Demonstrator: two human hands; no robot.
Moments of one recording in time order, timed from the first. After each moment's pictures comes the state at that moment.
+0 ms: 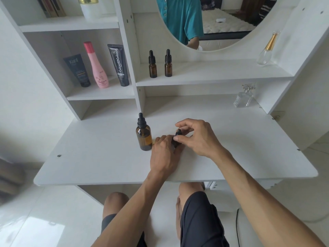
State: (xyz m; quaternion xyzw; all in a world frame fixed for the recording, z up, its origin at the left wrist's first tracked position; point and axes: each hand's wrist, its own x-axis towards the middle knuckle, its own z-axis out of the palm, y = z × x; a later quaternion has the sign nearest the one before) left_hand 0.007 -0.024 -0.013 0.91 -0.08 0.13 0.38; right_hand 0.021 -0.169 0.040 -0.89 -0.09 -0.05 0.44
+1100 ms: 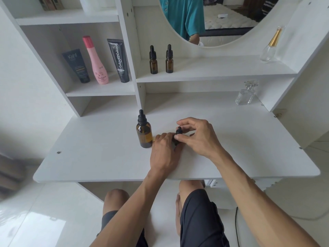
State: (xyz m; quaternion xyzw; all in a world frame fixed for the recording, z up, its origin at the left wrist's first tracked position) left_hand 0.007 -0.023 -0.018 0.91 -0.08 0.13 0.38; right_hand 0.017 -0.166 0.030 -0.87 -0.05 -0.05 0.49
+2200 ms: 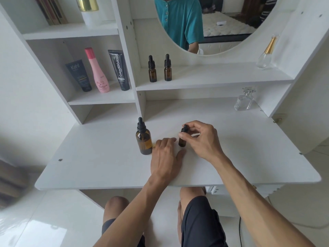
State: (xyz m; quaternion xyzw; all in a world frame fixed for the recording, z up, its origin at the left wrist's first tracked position) left_hand 0.008 -0.027 -0.020 0.95 -0.10 0.12 0.28; right_hand 0.025 -0.173 0.028 -0.84 -0.02 -0.12 0.53
